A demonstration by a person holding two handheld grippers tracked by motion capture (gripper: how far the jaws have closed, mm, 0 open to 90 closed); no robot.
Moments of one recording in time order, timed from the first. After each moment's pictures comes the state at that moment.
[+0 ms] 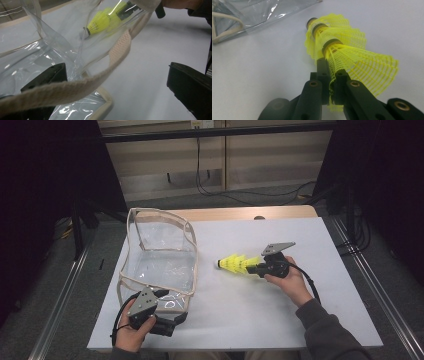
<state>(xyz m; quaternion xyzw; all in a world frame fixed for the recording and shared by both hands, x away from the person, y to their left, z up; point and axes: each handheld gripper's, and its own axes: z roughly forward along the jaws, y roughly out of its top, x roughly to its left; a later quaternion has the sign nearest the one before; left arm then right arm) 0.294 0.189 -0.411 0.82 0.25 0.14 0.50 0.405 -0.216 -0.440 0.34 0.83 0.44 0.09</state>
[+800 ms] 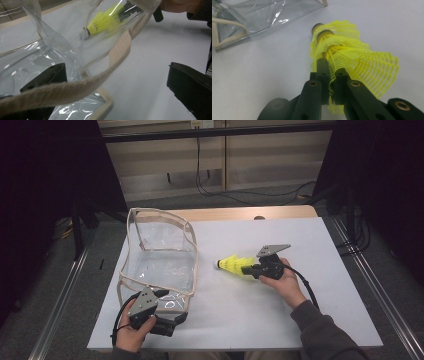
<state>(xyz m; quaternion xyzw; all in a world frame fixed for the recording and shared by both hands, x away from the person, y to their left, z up) 0.294 0.189 -0.412 0.82 0.25 0.13 0.51 0.404 -0.201 -0.445 0.34 0.82 0.45 0.09</state>
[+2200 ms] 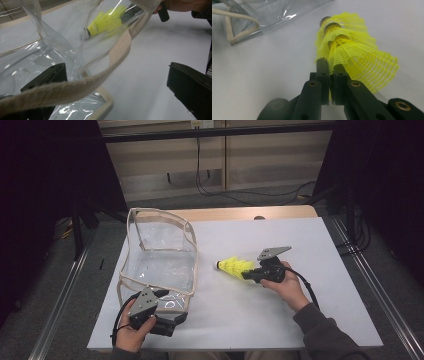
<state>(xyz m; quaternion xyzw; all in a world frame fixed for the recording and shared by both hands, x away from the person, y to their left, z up) 0.294 0.189 -0.412 0.82 0.25 0.14 0.50 0.393 -0.202 -0.442 0.34 0.82 0.45 0.06</state>
